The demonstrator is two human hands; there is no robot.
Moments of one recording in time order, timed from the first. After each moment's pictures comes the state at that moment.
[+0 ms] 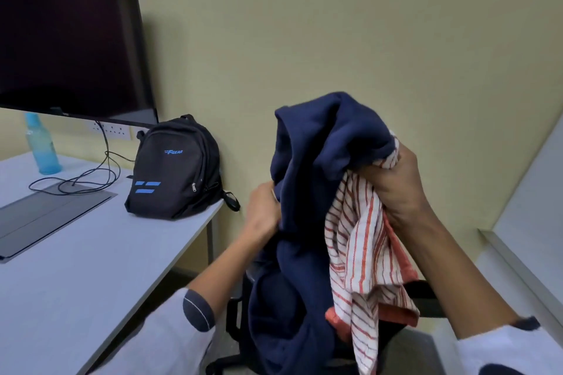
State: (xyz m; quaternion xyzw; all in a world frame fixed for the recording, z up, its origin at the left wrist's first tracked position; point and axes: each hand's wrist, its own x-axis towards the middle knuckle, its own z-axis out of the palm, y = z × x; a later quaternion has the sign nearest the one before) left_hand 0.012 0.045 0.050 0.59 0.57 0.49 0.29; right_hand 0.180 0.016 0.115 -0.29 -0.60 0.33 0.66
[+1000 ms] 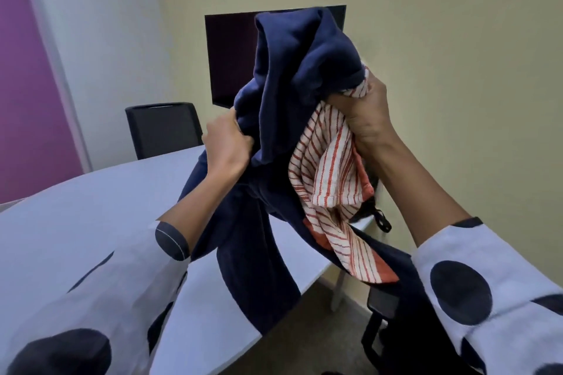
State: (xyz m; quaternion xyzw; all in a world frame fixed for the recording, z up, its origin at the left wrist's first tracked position) left_hand -0.359 -0.053 0.122 0.38 0.73 0.56 -0.12; right_hand -0.197 0.040 0.176 -0.13 -0.68 0.43 0.58
